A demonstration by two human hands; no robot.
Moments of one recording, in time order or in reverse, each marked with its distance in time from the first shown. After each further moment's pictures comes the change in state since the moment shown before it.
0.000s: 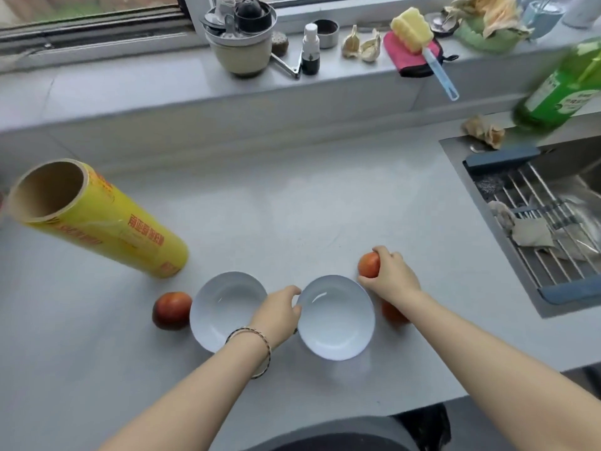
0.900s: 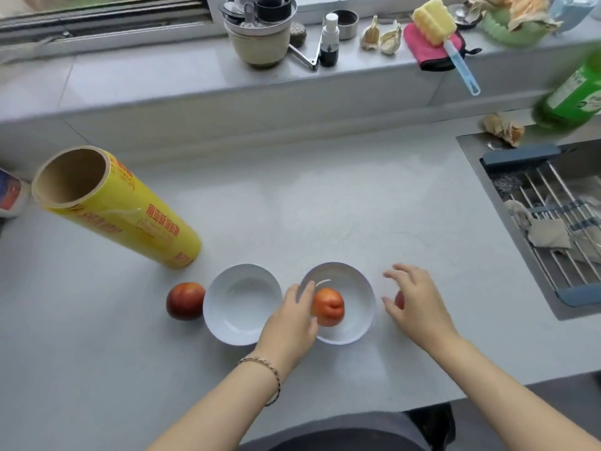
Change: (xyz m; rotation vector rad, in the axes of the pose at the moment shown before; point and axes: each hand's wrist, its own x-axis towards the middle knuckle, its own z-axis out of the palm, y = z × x) left_hand -0.024 -0.019 0.018 0.282 0.141 0.240; right_hand -0.056 0.025 0.009 -0.063 0.212 -0.393
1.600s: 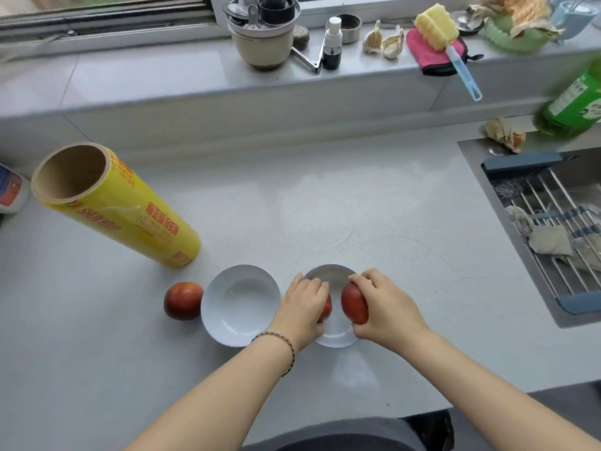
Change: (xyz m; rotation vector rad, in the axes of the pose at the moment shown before) left_hand 0.041 -0.011 0.020 0.287 0.261 0.376; right_hand 0.006 -0.052 -0.005 -0.117 -0.251 -0.132
